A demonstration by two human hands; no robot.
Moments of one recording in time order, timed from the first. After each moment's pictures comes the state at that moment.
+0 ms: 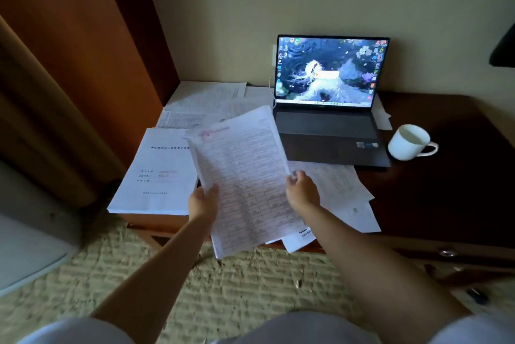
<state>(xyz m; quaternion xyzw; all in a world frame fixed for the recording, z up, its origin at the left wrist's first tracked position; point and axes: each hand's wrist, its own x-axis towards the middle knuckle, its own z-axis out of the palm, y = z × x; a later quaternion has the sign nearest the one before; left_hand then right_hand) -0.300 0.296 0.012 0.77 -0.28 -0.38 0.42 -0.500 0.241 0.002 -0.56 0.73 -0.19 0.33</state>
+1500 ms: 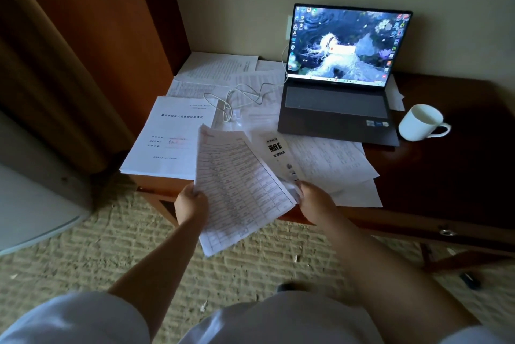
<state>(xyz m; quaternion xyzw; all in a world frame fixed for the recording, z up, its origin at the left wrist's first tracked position) -0.278 0.367 -0.027 0.84 -0.29 -0.27 0.38 -0.537 0.312 -0.036 -0.75 0.61 -0.07 0.24</state>
